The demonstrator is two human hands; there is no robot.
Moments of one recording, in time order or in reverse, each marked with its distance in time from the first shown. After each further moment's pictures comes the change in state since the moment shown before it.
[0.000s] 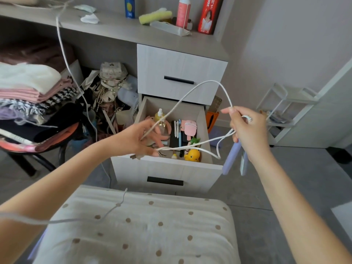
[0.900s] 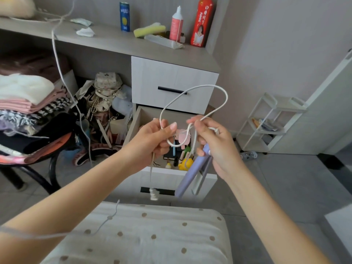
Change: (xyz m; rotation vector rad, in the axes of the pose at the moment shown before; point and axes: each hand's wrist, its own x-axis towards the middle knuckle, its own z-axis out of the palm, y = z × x) left_hand 0.023 0.044 0.046 -0.795 0.127 0.141; right_hand -0.025 -0.033 0.032 0.479 -0.334 0.155
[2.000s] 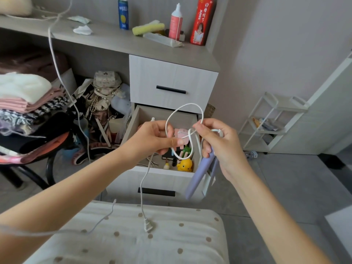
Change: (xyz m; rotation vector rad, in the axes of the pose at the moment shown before) left_hand 0.009 0.008 0.007 0.406 0.005 -0.008; right_hand 0.001 -0.004 -0.018 -0.157 0.087 -0.045
